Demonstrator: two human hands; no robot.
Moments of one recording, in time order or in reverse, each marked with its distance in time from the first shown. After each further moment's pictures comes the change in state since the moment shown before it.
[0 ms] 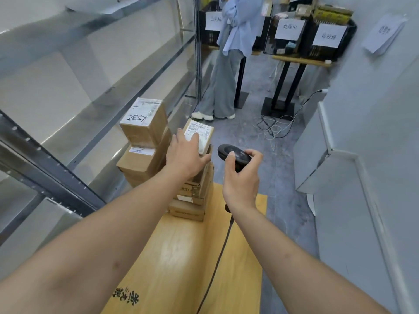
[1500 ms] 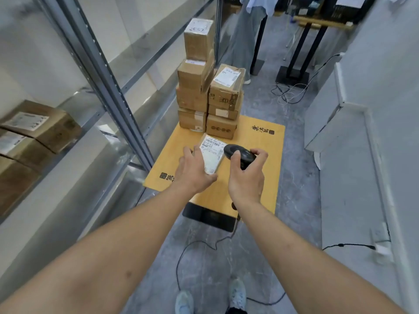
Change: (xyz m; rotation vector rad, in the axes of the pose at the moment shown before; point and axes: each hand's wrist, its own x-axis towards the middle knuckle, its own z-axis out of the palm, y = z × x) left_hand -0.371 -0.130 0.085 -0.233 -0.094 -0.113; right_hand -0.340 0.085 -0.042 -0.120 -0.043 0.054
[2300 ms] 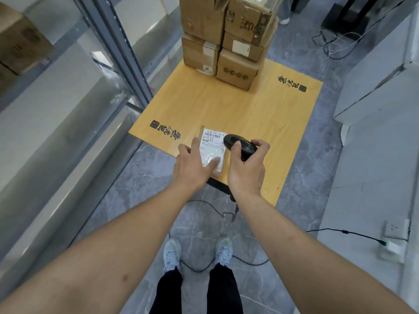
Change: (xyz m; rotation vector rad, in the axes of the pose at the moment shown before) left_hand -0.020 -0.040 0.154 -0.181 -0.082 -0.278; right_hand 0.031 0.126 0.029 -0.077 -0.199 0.160
